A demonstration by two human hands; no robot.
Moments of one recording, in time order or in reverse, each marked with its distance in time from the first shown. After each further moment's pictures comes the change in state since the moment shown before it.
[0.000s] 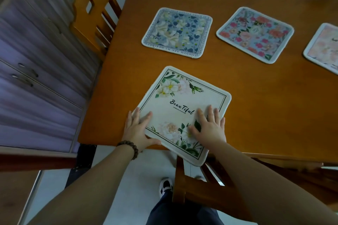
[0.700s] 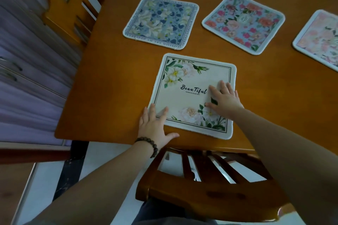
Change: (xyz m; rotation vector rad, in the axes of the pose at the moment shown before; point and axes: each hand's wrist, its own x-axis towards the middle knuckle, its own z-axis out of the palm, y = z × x) left_hand 0.002 0.131 0.044 0.171 0.038 0.055; right_hand 0.067 0.119 -0.079 -0.091 -0.102 -0.056
